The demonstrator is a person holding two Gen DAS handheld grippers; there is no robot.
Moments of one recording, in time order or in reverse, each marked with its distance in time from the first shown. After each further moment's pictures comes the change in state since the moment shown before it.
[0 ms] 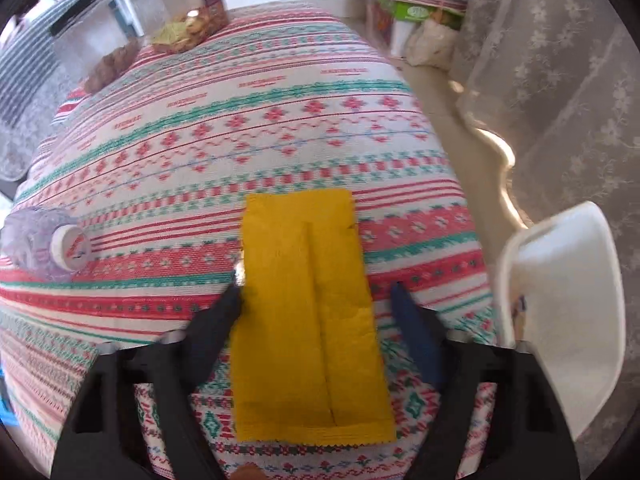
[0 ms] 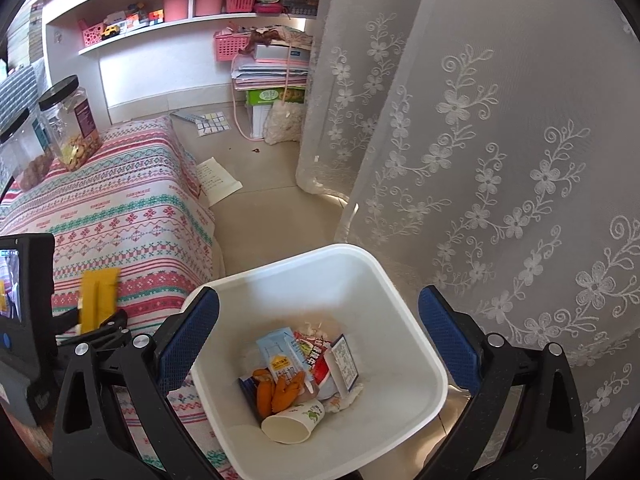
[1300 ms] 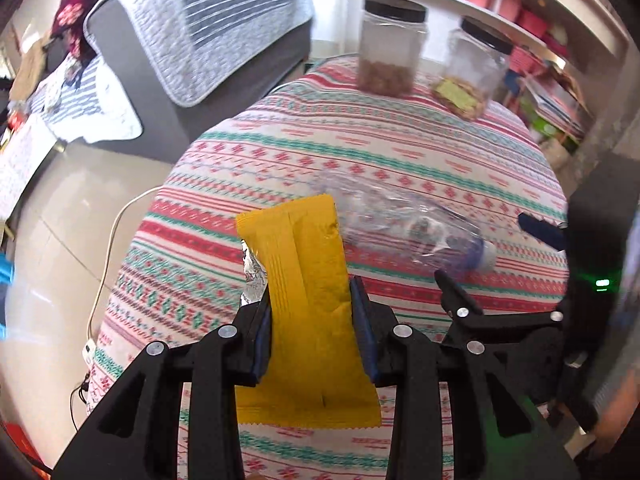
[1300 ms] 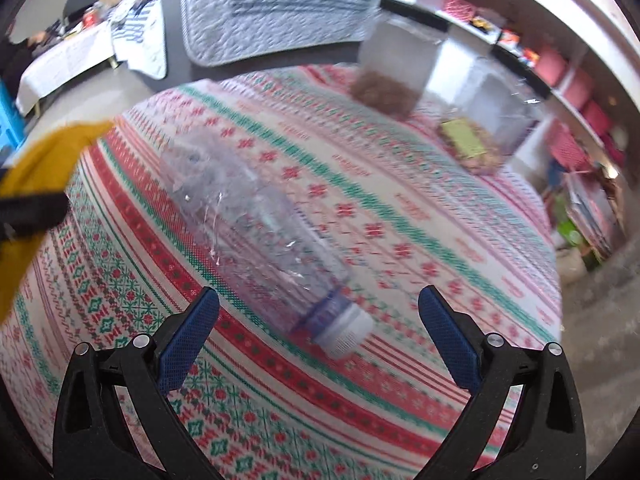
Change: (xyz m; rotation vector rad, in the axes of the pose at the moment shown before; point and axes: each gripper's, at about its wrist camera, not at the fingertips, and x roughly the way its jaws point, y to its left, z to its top) left arm -0.115 0.292 -0.072 -0.369 -0.112 0.158; right arm -0.019 0.362 -0.035 -0.826 -0.068 0.609
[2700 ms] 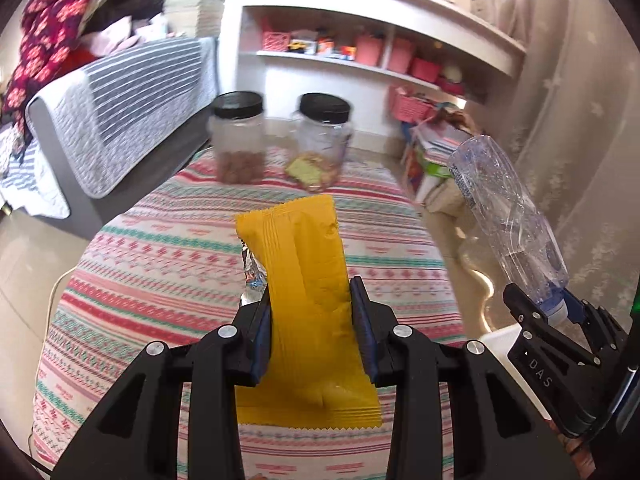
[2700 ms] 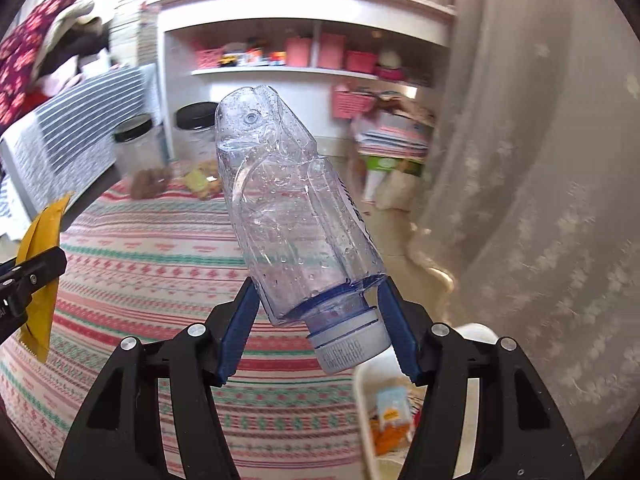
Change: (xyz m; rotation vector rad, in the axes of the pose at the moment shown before) left arm -0.086 -0.148 0.006 0.120 -0.270 -0.255; right arm -0.179 -0.152 -0.117 0.610 -0.175 -0.439
